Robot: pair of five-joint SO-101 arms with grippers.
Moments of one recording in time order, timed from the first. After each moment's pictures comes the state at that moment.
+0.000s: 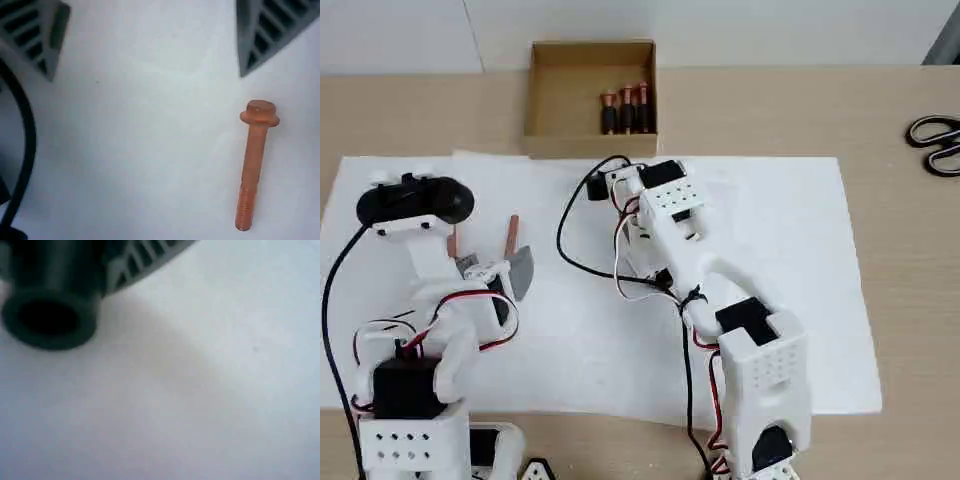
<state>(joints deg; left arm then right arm) -4.7 -64.7 44.2 77.1 14.5 -26.6 28.8 -12.2 86.9 8.0</state>
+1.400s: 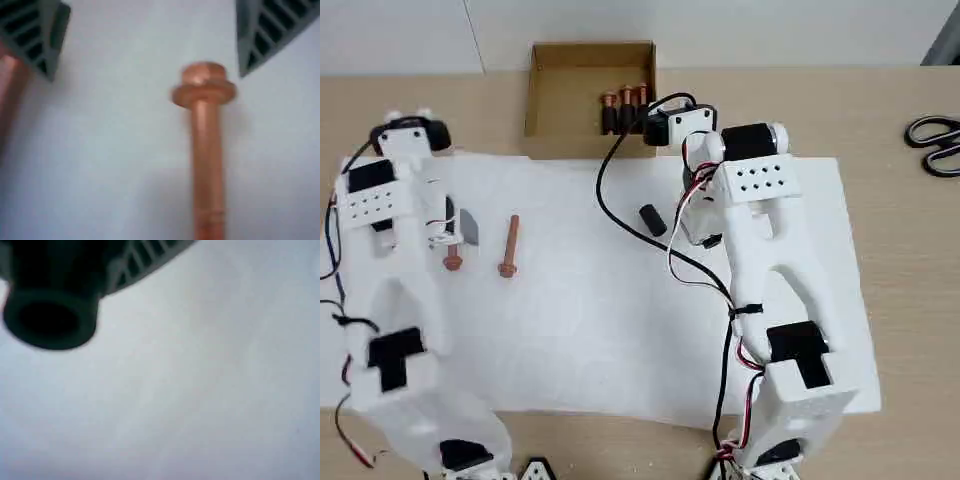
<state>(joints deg) -23.7 15.4 -2.2 81.6 -6.6 -14.2 12.7 -17.2 95.6 14.1</state>
